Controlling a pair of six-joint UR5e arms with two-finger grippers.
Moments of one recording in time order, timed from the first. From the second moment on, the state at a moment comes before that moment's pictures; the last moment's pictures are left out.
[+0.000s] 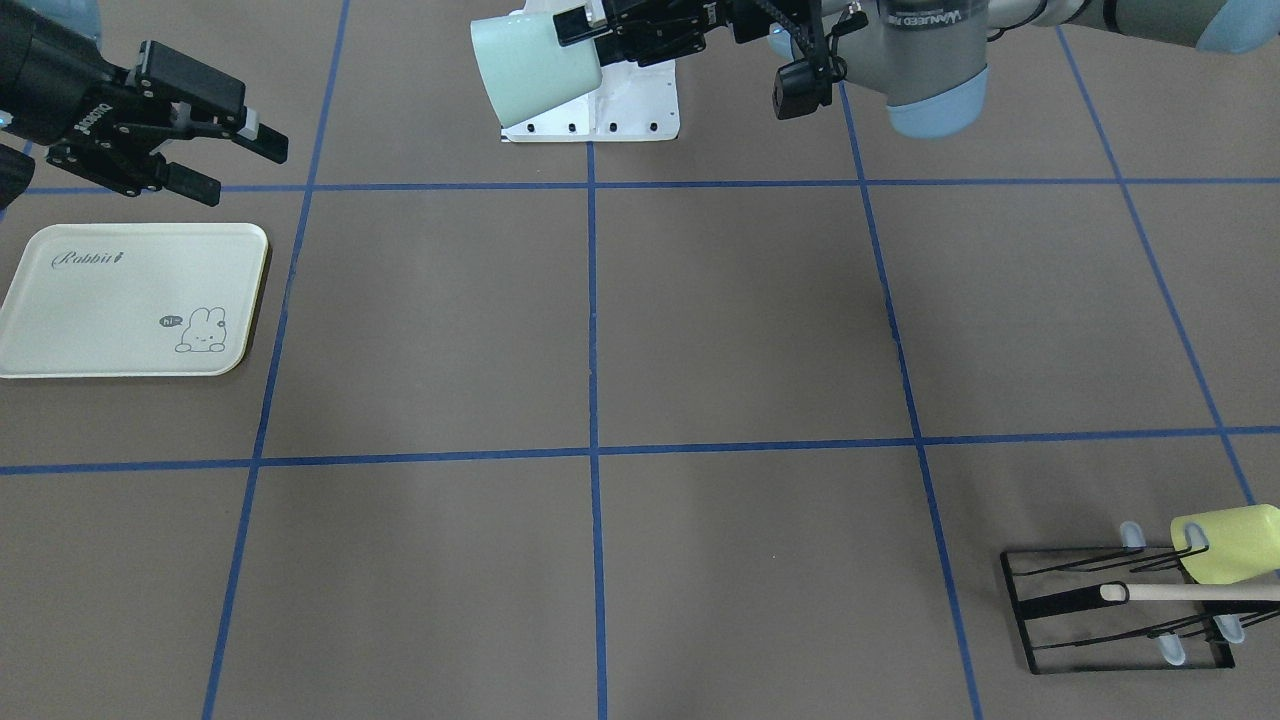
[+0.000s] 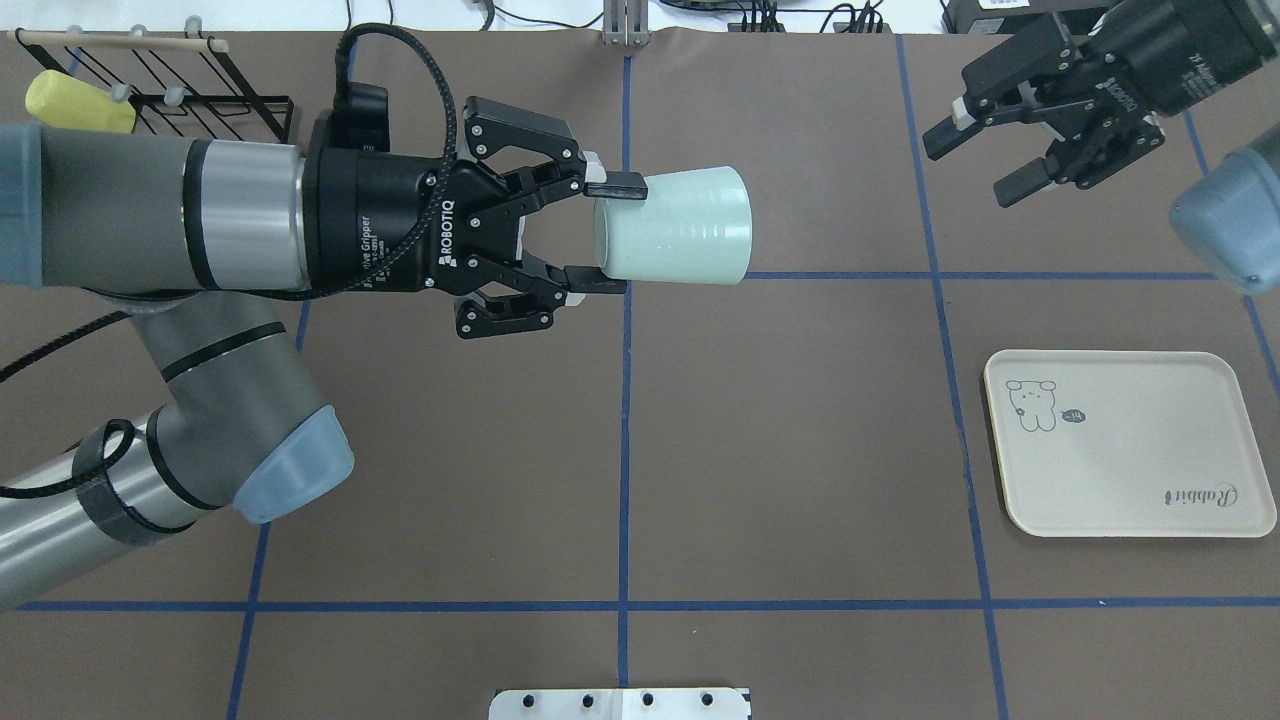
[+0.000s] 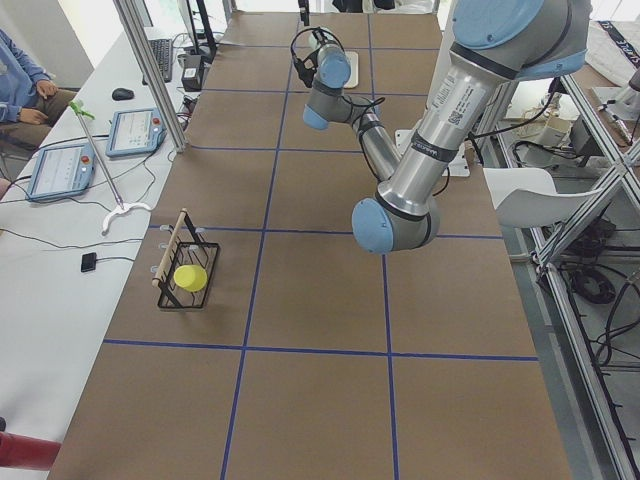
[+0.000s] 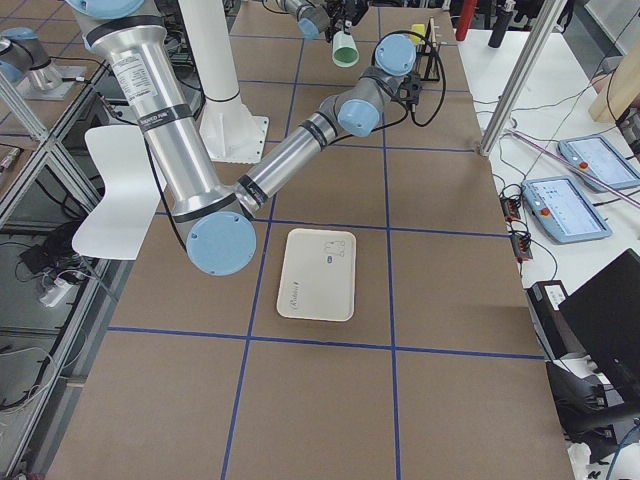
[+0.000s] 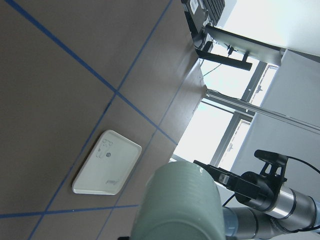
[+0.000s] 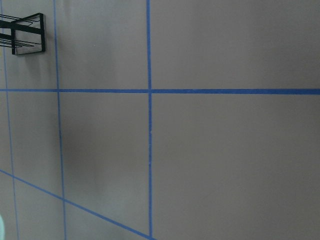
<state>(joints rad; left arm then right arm) -0.68 -2.16 -1.82 -2.89 -2.03 -2.44 1.15 -1.16 1.93 -1.23 2.75 1.20</state>
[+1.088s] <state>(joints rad) -0.68 -2.09 -1.81 -3.17 -1.95 -2.62 0.90 -1.15 1.91 -0.41 2.33 2.13</state>
